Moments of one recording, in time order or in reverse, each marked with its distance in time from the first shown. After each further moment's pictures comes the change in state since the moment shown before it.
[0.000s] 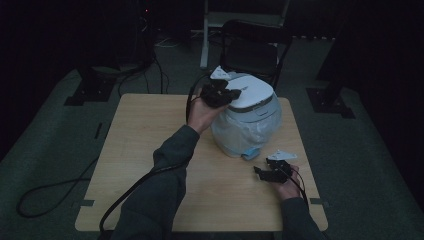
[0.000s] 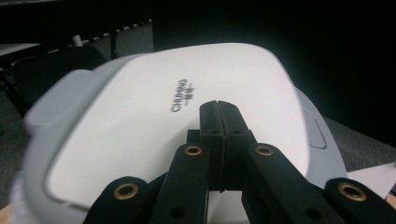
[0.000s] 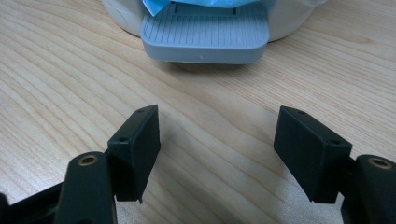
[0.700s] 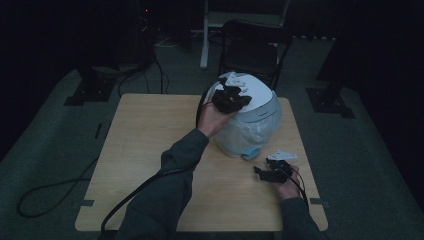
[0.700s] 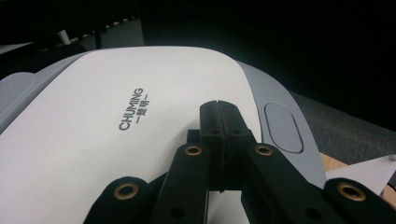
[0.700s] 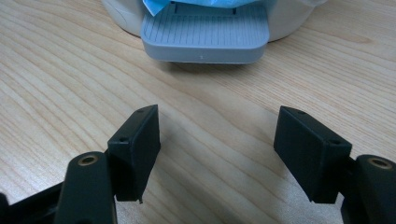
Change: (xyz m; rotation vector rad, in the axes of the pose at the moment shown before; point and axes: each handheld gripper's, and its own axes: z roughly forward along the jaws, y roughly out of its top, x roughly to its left) left arm -0.024 0.001 0.020 0.032 -0.001 0.058; right arm 0.000 0.000 0.000 0.001 0.000 0.001
